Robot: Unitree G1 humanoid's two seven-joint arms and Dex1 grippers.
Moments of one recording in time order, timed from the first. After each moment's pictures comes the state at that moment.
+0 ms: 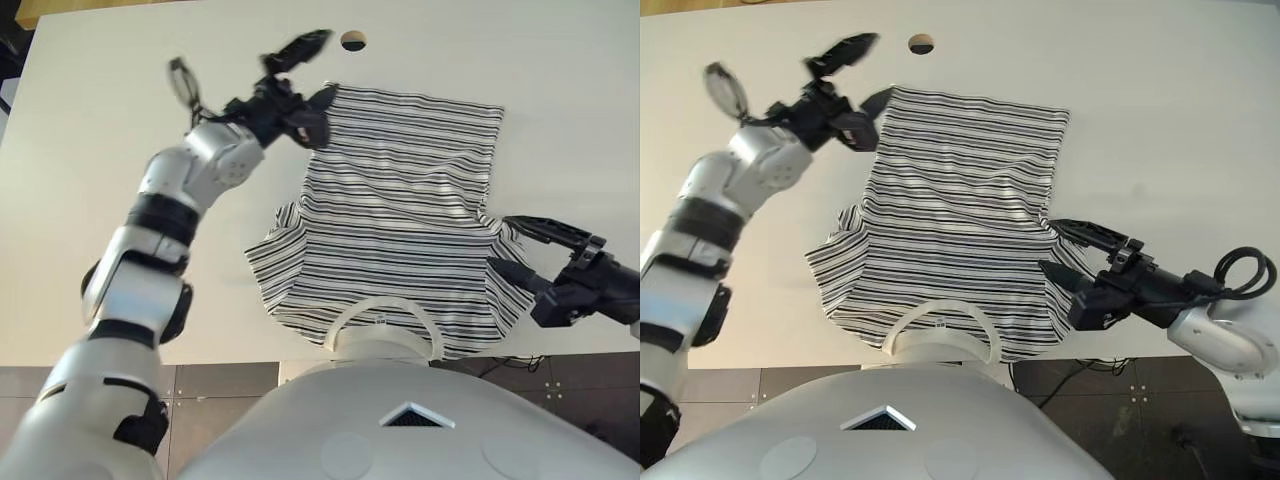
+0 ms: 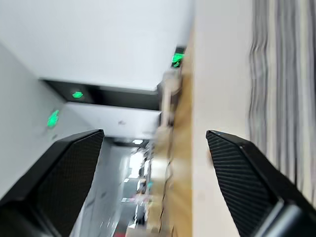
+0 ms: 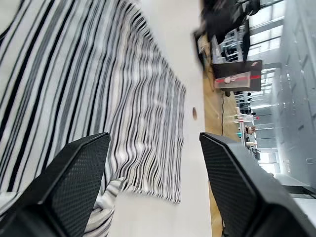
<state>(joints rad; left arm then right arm) -0.75 0.41 -0.56 0.86 0.87 -0.66 0.14 0.58 -1.00 -0.21 -0.46 -0.17 -0.60 0.56</state>
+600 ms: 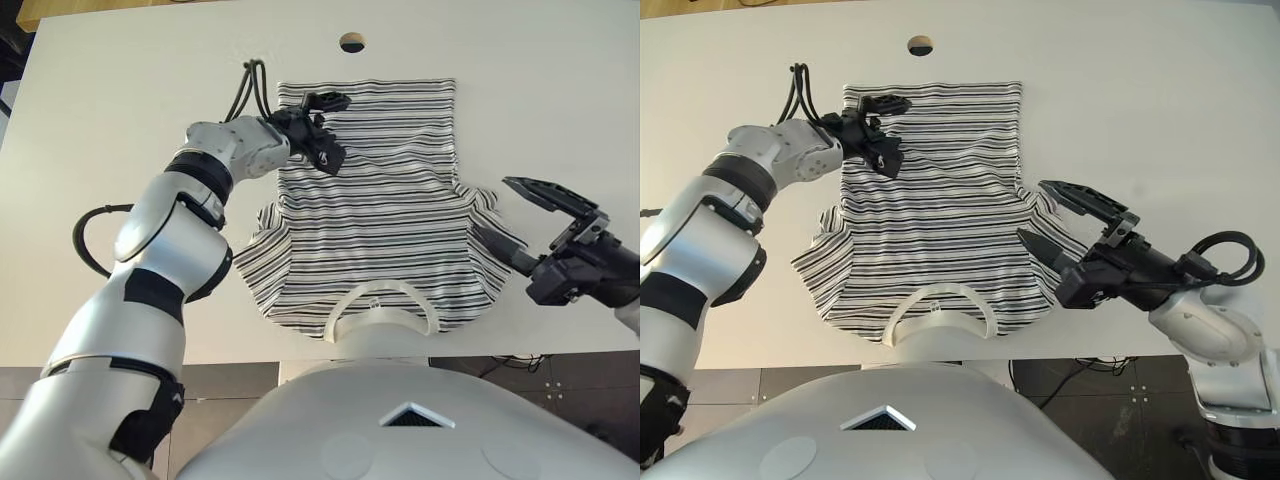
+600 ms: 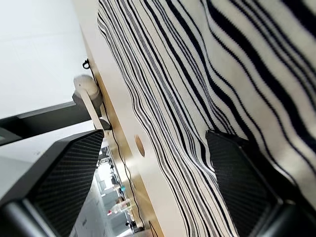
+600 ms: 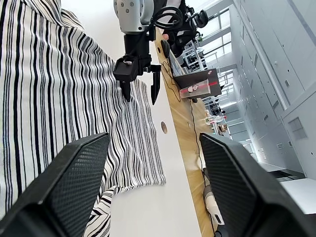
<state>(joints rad) -0.93 0.35 -0.82 1.27 0.98 -0.64 0.12 0.47 -0.85 -0.17 -0.54 -0.11 -0.50 0.58</state>
